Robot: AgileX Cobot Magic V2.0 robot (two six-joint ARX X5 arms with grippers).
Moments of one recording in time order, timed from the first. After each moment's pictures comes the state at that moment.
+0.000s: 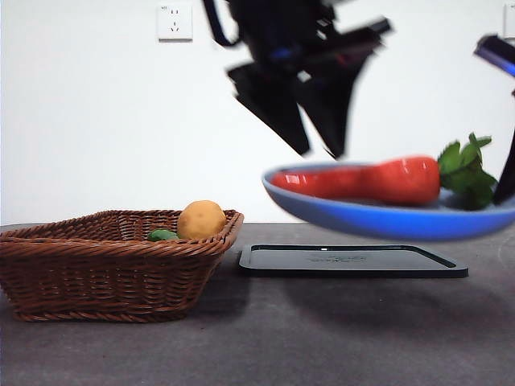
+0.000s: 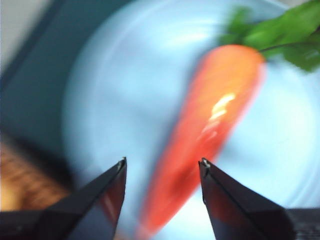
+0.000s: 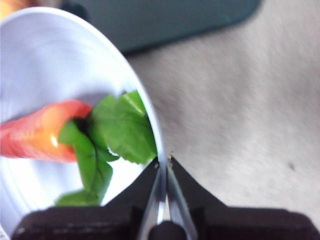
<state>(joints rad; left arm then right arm) -0.92 1.74 1.50 -0.71 -0.13 0.09 0.14 1.07 0.68 -0.59 -0.36 0.36</state>
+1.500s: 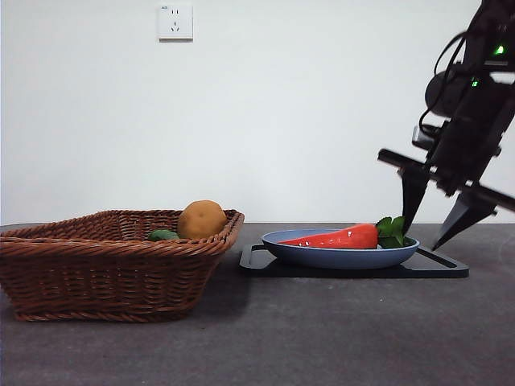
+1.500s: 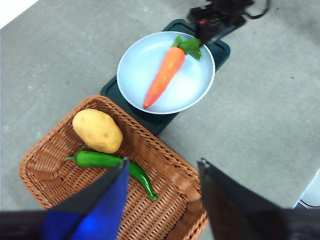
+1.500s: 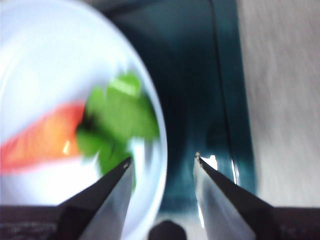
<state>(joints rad) -0.80 1.27 1.50 -0.97 -0.13 0.08 0.10 1.91 1.37 -0.68 -0.31 0.31</state>
